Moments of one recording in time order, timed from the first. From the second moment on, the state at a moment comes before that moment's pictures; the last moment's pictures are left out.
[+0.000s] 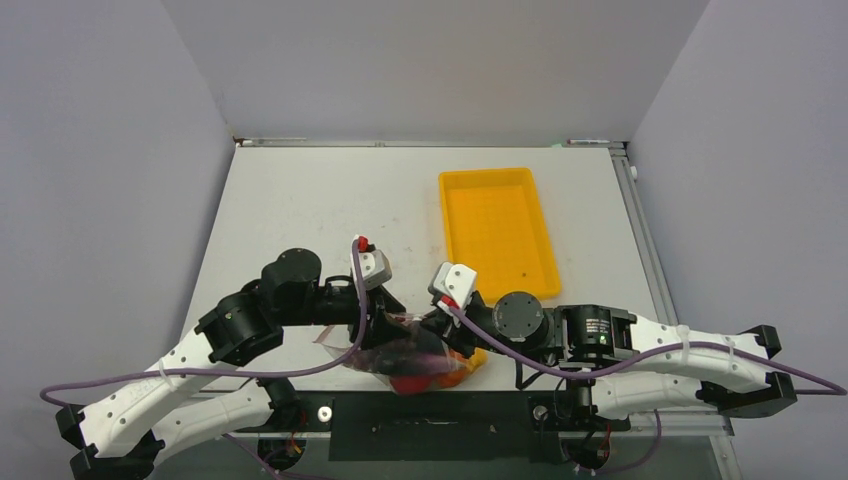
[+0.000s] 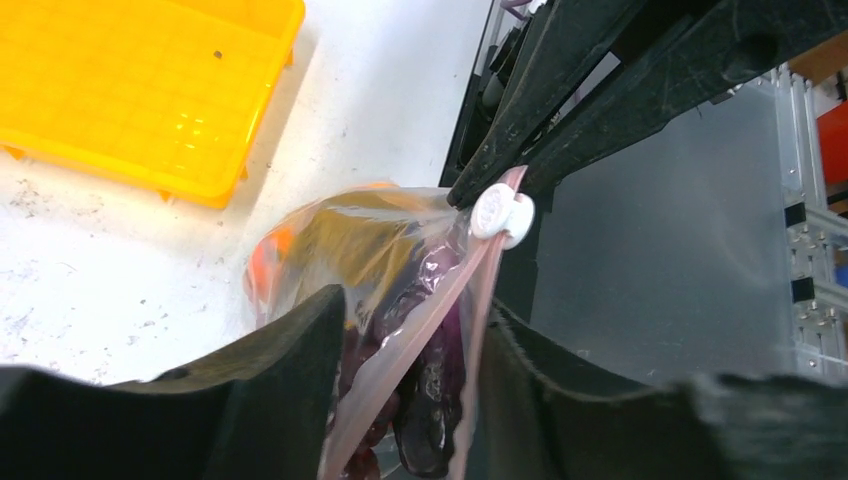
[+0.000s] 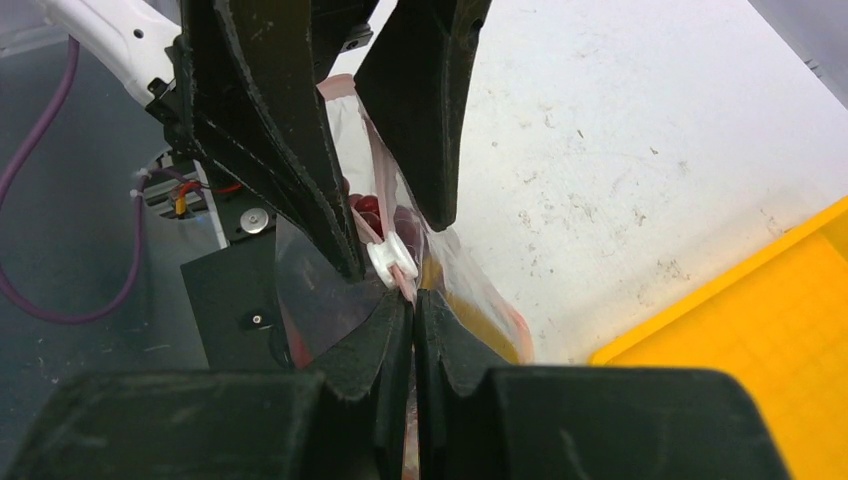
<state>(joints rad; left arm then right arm) -0.94 0.79 0.98 -0.55 0.44 -0.16 1.46 0.99 1.16 -0.53 0.29 0.07</state>
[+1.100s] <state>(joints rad) -0.95 0.73 0.98 -0.58 0.53 -0.14 1.44 0.95 1.06 -0.39 0.13 -0.07</state>
